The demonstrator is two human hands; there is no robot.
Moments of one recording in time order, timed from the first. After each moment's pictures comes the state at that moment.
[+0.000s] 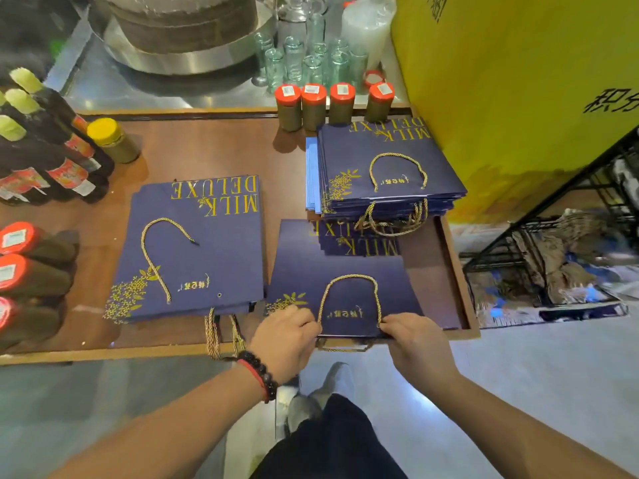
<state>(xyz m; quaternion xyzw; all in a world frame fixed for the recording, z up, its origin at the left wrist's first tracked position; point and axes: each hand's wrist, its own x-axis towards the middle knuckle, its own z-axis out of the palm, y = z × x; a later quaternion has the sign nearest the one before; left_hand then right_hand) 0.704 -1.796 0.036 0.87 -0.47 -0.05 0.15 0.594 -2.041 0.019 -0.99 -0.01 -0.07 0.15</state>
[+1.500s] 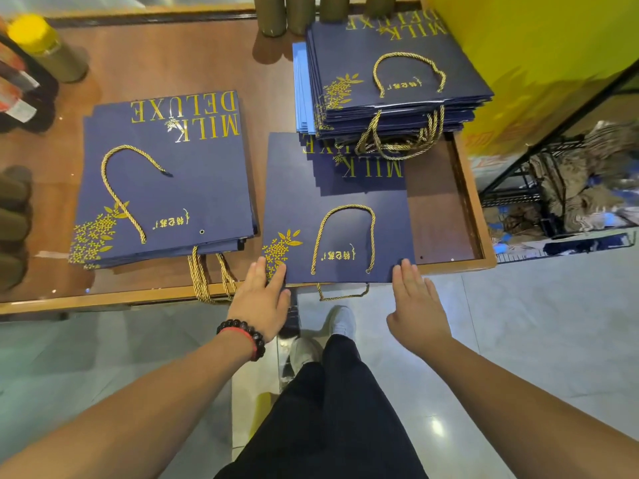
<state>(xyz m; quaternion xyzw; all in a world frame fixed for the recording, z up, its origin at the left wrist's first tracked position) 0.668 -1.751 -0.068 0.93 -0.21 -0.28 0.07 0.544 -2.009 -0.067 -0.95 0.17 0.25 0.05</state>
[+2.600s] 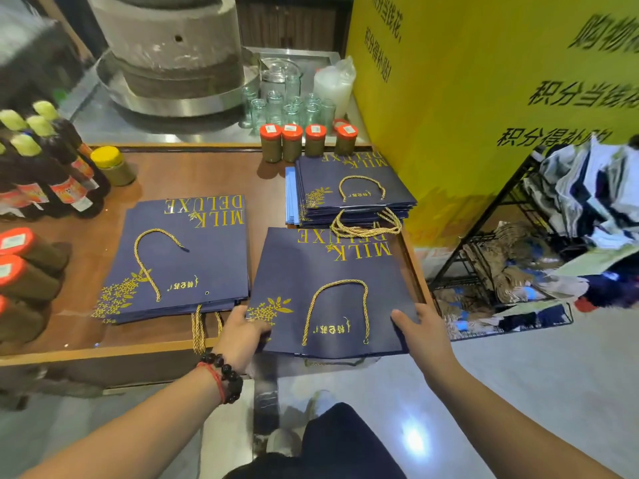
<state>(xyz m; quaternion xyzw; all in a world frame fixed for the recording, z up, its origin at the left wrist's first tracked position) 0.653 -1.765 0.071 0.74 0.12 -0.29 0.59 0.531 -2.020 0.091 -0.76 0.40 -0.05 0.50</state>
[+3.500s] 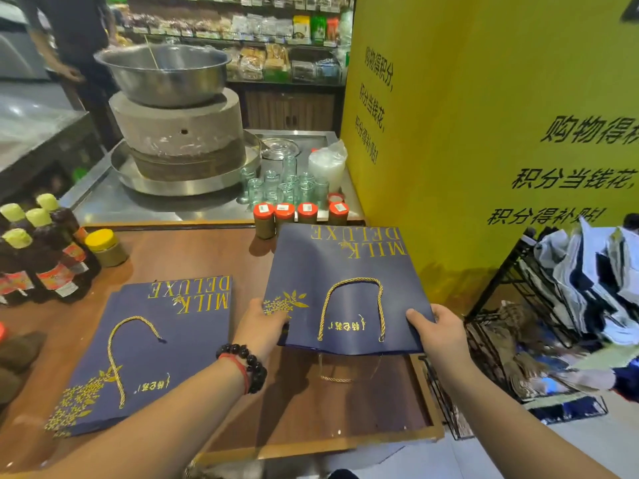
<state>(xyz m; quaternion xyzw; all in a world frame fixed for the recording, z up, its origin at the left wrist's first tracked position) 0.770 -1.880 0.151 0.81 0.04 -0.20 0.55 0.650 -2.135 0.143 -0.75 0.36 -0.18 0.53</state>
